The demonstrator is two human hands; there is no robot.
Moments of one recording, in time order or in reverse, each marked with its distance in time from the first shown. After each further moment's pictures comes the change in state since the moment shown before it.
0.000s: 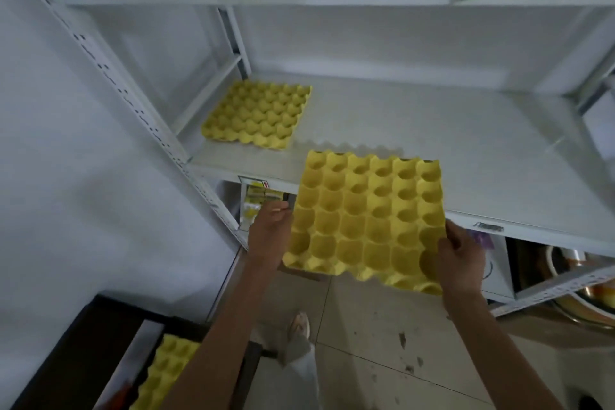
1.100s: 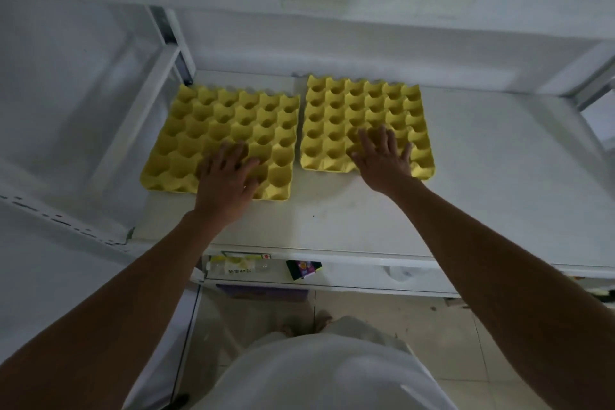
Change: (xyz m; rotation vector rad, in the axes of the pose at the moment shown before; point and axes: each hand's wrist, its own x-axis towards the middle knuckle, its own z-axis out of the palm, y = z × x) left_hand 0.398 -0.012 -0.034 1.094 -0.116 0.849; right_hand 0.248 -0.124 0.287 -1.146 -0.257 -0.354
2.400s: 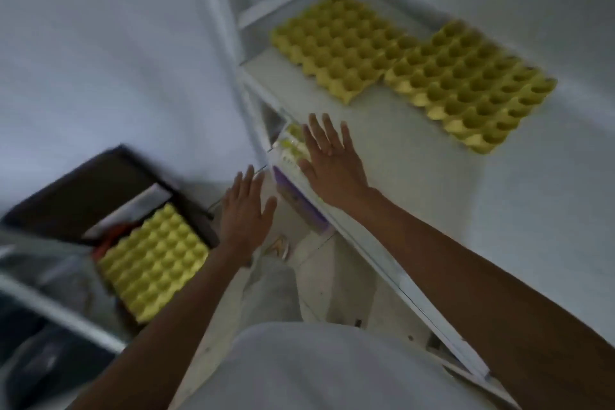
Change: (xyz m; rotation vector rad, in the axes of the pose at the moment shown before) left_hand -0.283 0.275 -0.026 -0.262 -0.016 -0.990; right_hand -0.182 -0.037 0.021 -0.101 0.148 -1.182
